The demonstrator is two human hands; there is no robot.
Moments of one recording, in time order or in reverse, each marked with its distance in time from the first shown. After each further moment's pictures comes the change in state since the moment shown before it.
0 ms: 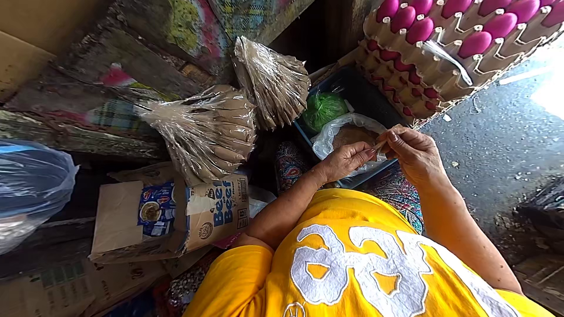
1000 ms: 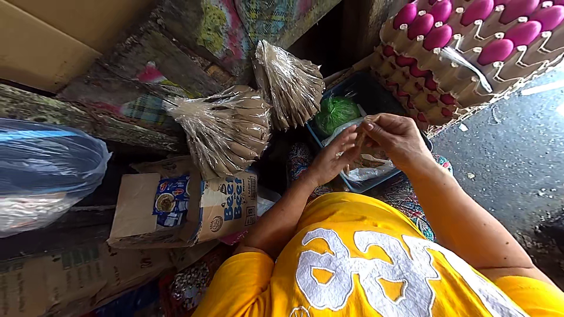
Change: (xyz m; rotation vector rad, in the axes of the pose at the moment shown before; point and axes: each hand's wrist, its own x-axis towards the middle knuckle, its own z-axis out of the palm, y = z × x) left_hand -0.037 0.010 -0.027 0.072 0.255 -0.048; right_hand 0.047 -0.026 0.052 -0.105 -0.181 -0.056
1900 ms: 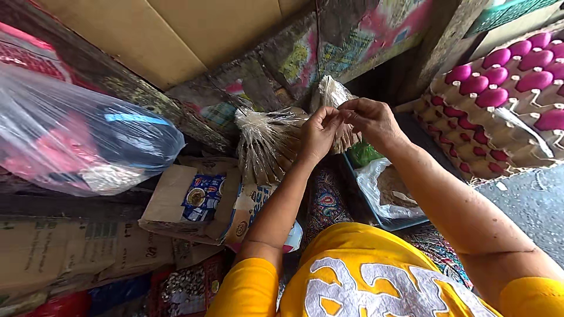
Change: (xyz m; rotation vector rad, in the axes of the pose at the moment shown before) left_hand 0.013 0.051 -0.125 0.241 0.698 0.254; right_hand 0.132 -0.033 0.098 -0.140 -0.162 -0.145
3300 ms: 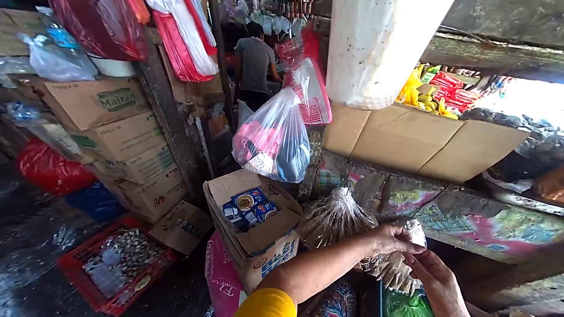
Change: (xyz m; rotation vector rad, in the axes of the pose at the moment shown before) left_hand 0.020 0.013 -0.040 -0.379 -0.147 -0.247; right_hand 0.008 -0.011 0.023 -0.044 -0.135 0.023
